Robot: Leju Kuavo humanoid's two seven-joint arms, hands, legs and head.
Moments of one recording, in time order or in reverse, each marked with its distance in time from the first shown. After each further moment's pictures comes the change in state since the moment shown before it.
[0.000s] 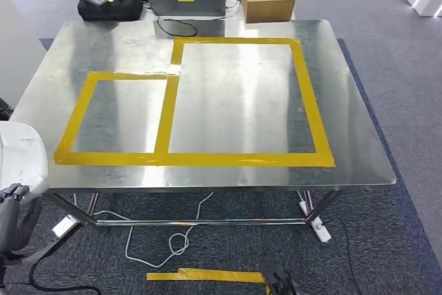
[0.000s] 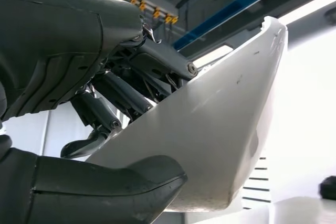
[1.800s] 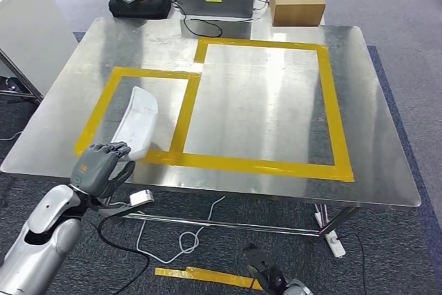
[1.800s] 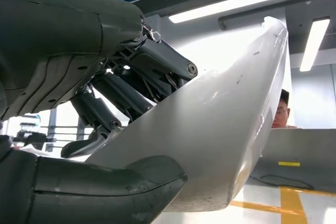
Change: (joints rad) left arm -0.473 0.021 -0.456 0.317 0.126 -0.148 -0.177; right arm -0.073 0.033 0.031 0.009 0.000 0.145 -0.014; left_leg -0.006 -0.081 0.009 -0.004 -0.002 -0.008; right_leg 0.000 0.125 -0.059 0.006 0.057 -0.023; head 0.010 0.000
